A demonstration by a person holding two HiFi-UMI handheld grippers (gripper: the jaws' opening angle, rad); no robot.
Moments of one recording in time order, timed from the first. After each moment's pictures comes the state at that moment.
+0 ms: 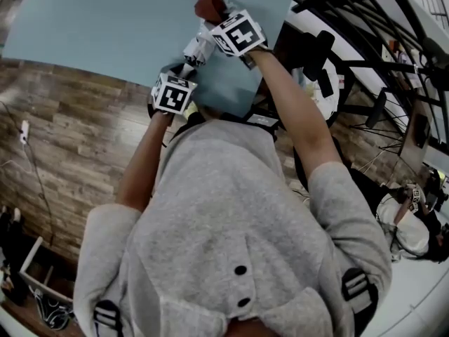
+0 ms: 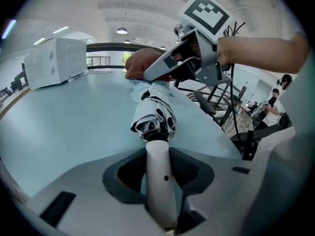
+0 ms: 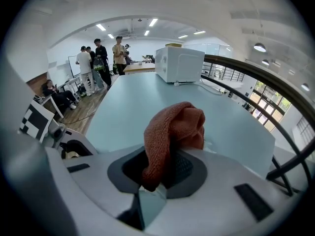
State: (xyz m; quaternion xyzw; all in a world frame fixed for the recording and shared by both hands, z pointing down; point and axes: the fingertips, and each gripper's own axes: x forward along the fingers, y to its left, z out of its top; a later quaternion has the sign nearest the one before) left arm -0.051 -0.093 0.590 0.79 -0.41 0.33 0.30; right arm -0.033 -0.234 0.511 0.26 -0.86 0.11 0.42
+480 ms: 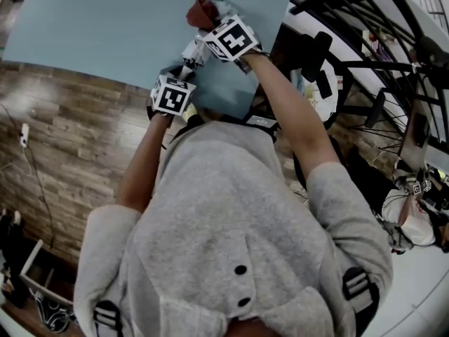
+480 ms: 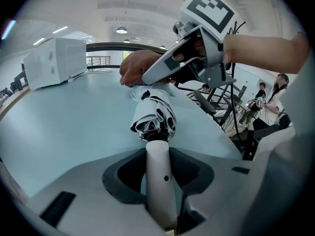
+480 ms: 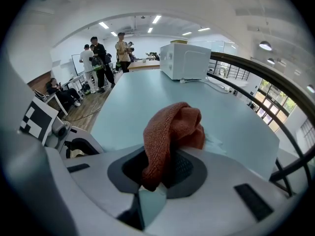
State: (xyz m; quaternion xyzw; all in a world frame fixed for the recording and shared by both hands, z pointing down) left arm -0.053 -0.094 0.589 0.79 -0.41 0.34 0.29; right arm -0.043 -0.217 0.516 0.23 -0.86 0.12 0.44
